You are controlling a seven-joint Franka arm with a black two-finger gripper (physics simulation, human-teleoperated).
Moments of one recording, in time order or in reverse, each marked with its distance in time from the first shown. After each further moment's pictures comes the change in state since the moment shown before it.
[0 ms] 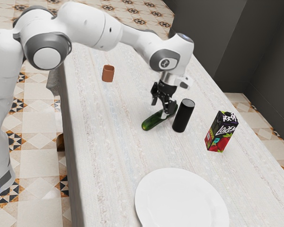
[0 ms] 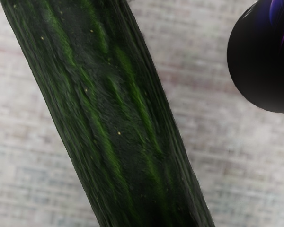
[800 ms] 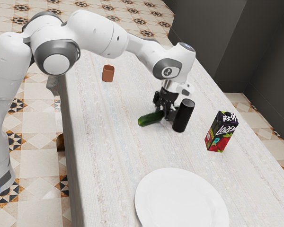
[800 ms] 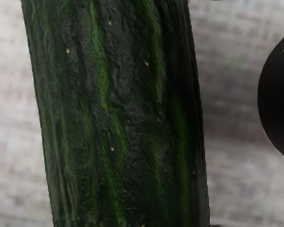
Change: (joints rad) arm 0.061 0.089 -0.057 0.040 -0.020 0.045 -0.003
